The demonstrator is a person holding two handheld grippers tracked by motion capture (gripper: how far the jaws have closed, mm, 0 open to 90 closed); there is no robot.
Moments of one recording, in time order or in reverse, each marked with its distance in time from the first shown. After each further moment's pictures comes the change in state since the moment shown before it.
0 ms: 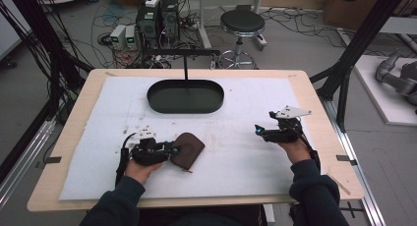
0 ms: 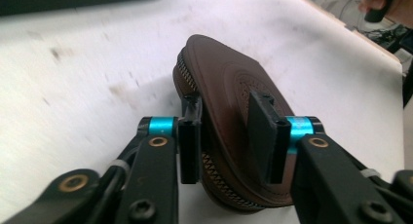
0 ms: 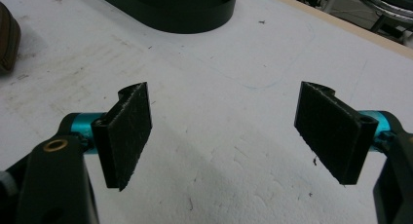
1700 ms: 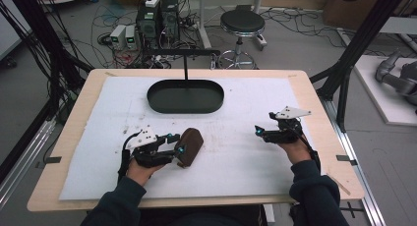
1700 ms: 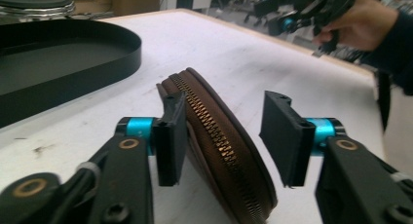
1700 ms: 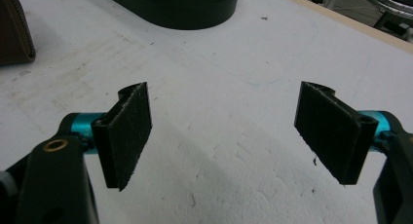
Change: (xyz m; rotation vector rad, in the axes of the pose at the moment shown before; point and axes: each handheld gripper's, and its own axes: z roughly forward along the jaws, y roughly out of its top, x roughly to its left) left arm -0.021 0.006 0.000 -0.189 -0.074 0.168; right arm 0.000 -0.001 0.000 0.010 0.007 -0.005
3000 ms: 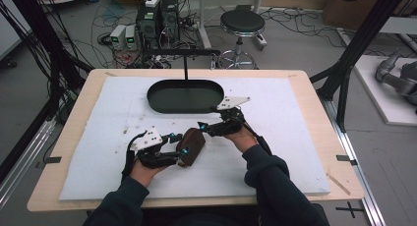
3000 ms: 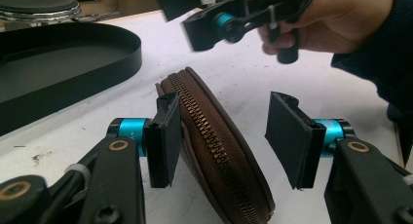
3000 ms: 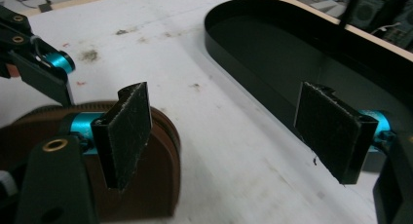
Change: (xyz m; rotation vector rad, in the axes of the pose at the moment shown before) left arm -0.008 0.003 0.007 0.030 0.038 0.057; right arm 0.100 0.086 0.093 -0.082 0.318 -0.081
